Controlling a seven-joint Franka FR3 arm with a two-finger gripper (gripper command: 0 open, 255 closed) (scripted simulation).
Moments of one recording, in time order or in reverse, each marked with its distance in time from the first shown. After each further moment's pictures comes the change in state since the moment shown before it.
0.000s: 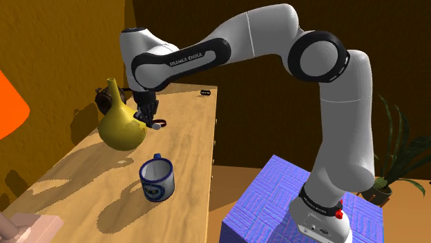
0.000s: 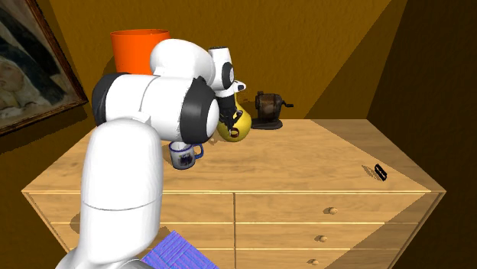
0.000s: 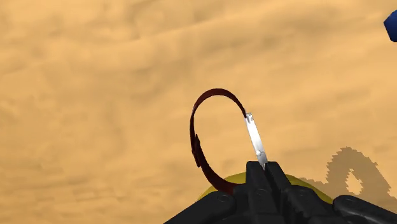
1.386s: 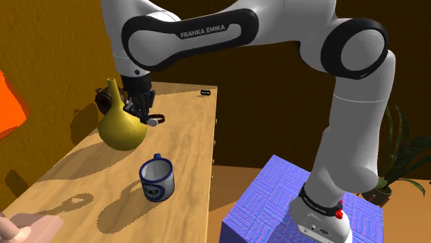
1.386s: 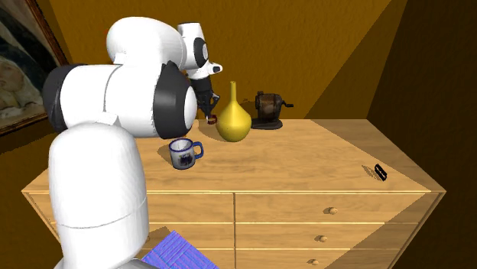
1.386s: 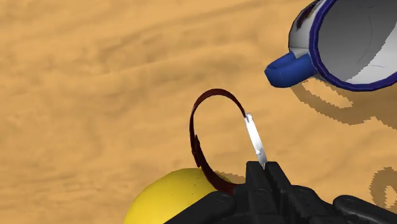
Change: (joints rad) arm 0.074 -0.159 0.056 -0.021 0.029 -0.149 0.105
